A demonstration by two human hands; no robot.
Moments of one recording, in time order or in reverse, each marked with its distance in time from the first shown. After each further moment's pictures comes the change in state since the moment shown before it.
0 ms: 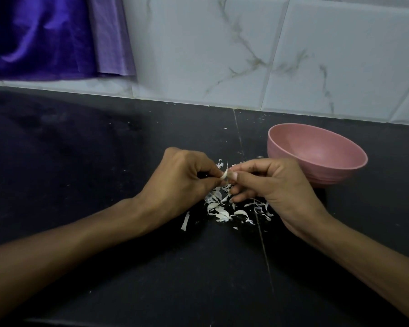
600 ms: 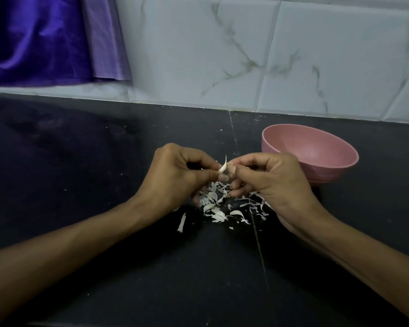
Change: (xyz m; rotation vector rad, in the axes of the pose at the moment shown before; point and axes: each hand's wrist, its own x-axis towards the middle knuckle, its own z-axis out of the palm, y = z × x) left_hand 0.004 0.010 -0.002 -0.351 -0.003 -0.339; right_hand 0.000 -0.007 0.002 0.020 0.066 -0.046
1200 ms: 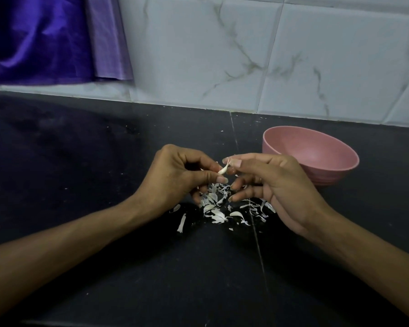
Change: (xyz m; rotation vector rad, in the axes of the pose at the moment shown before) left_hand 0.000 0.001 -0.002 -0.167 -0.068 -0.099; right_hand 0.001 -0.006 -0.007 0.150 -0.092 0.140
